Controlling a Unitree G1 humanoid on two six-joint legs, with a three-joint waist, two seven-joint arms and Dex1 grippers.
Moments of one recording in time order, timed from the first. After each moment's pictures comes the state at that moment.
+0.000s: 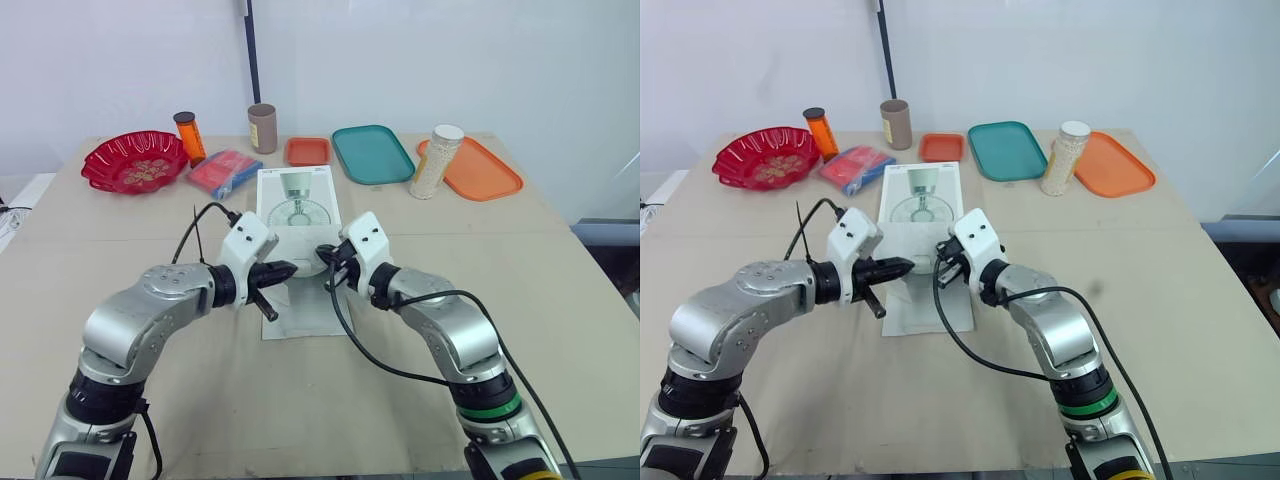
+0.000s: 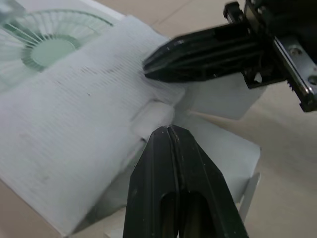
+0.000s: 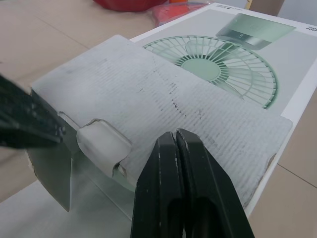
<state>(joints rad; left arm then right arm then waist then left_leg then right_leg) -0.48 0.49 -0.10 -0.53 -0.49 1.12 -0.54 -0.48 -0.28 0.22 -0.31 0.19 0.76 0.41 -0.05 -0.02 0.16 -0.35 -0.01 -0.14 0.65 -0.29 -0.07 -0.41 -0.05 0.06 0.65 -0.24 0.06</state>
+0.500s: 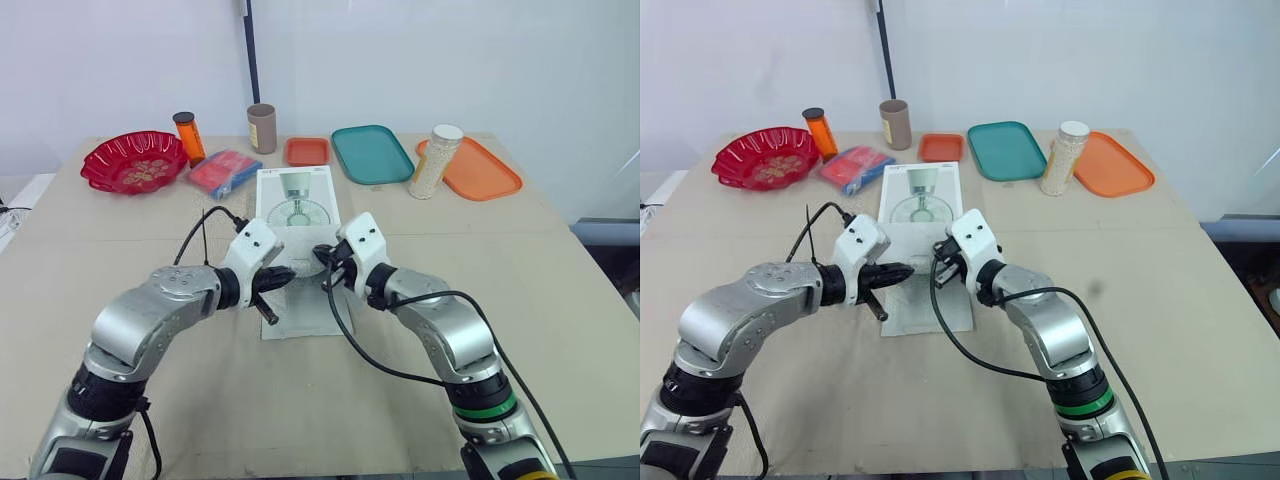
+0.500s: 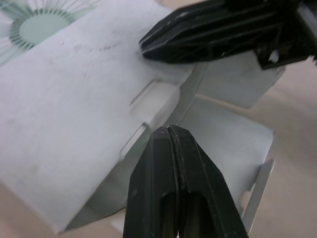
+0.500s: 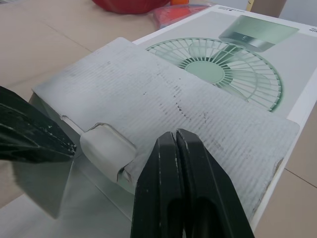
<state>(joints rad) -0.50 0.54 -0.14 -0.52 -0.47 1.16 -0.51 -0.48 -0.27 0.23 -0.29 0.19 0.75 0.41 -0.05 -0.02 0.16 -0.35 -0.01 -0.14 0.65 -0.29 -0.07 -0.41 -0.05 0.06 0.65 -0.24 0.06</state>
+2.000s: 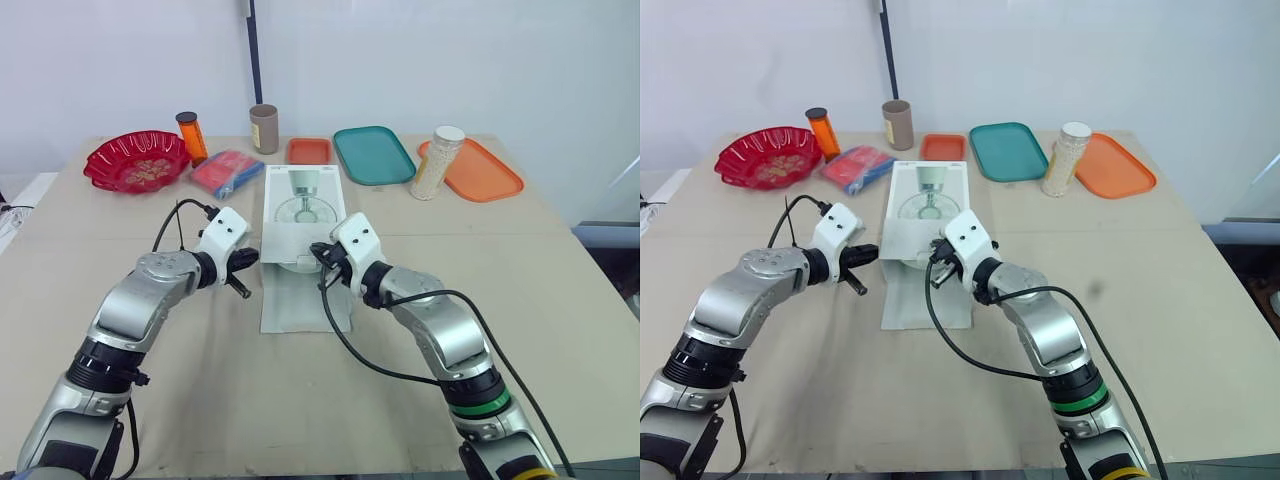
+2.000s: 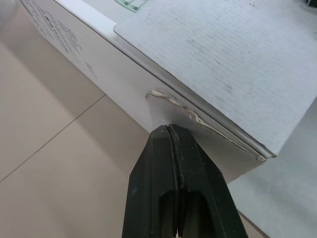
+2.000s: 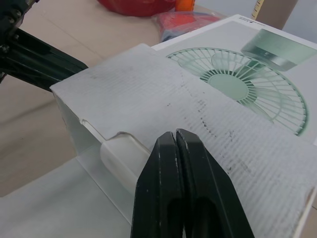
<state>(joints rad) -0.54 0.58 -0.16 -0.13 -0.28 0.79 -0.59 -0.50 -0.26 0.26 -0.25 0.11 0.68 0.43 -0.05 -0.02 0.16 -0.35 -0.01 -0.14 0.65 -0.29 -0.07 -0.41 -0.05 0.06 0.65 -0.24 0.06</state>
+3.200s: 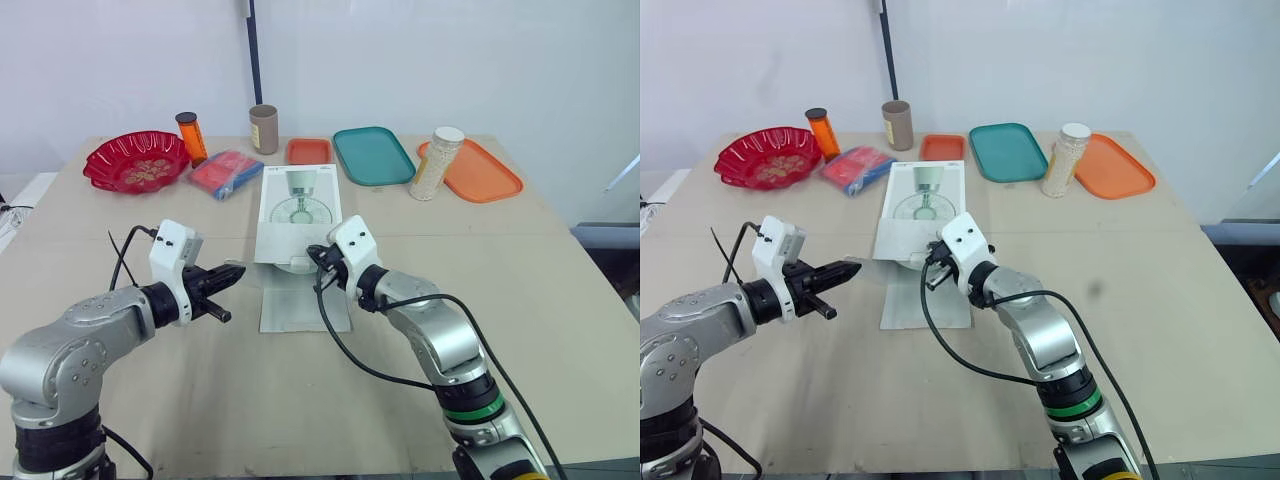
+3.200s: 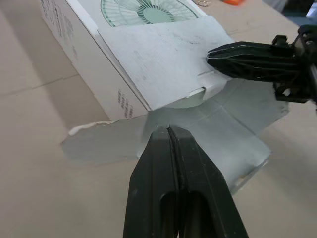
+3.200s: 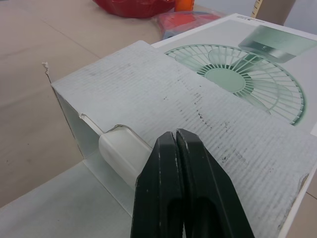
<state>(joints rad) -0.29 0.44 0.36 -0.63 -0.73 1.31 -0.44 -0.48 -0.22 0.26 -0.26 0.11 0.69 0.41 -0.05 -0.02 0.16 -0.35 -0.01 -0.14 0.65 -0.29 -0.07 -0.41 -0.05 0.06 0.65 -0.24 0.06</state>
